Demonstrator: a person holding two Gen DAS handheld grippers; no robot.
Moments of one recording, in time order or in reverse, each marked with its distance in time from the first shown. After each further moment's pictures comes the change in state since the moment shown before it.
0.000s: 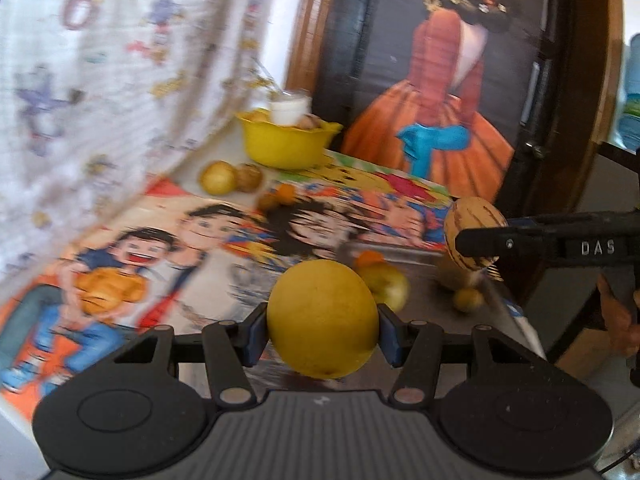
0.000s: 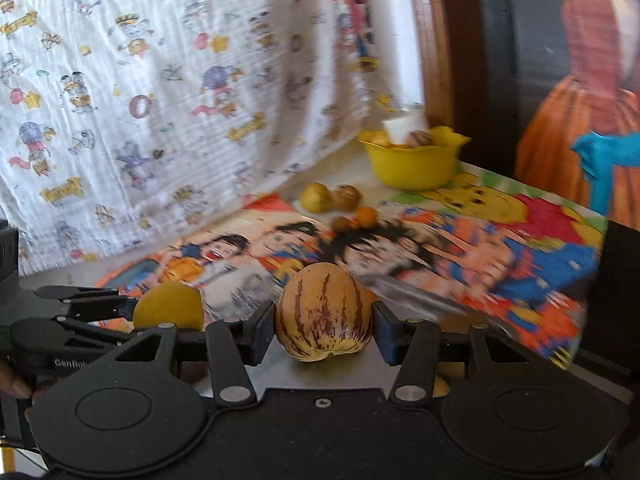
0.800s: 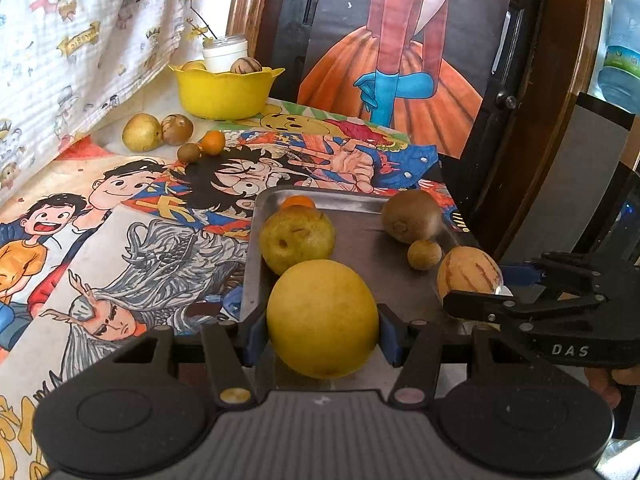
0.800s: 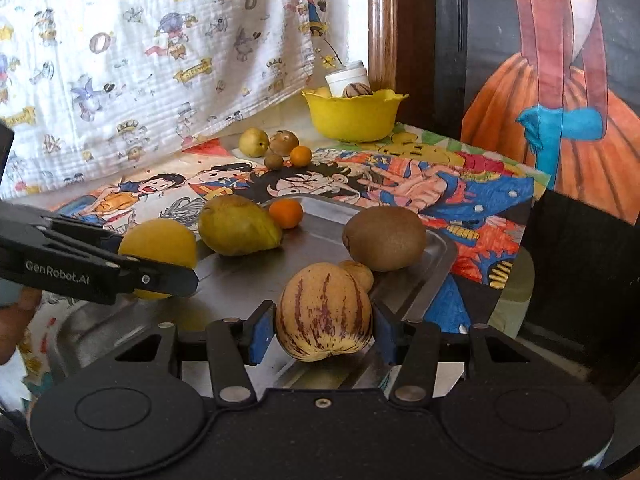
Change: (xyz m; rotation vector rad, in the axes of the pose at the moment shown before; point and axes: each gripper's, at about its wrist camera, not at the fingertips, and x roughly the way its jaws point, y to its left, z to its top) left arm 0.051 -0.045 -0.018 0.046 0.123 -0.071; right arm 0.013 -0.014 -0.075 -0.070 0.013 -0.157
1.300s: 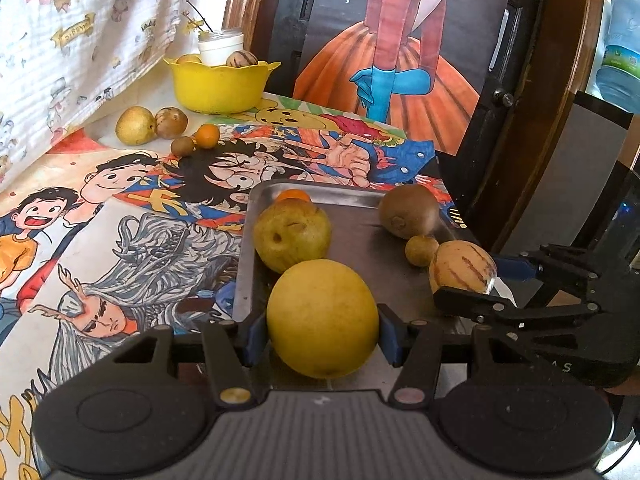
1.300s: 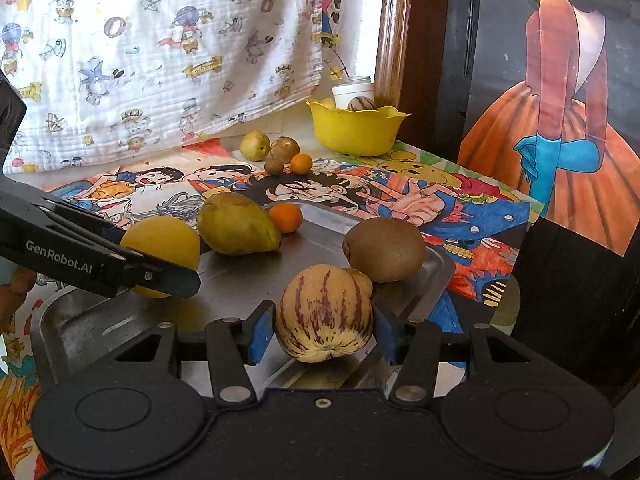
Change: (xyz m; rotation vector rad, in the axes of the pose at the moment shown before) left arm 0.007 0.001 -0.001 -0.006 0.014 -0.018; right arm 0.000 0.008 -0.004 -0.061 -0.031 -0.035
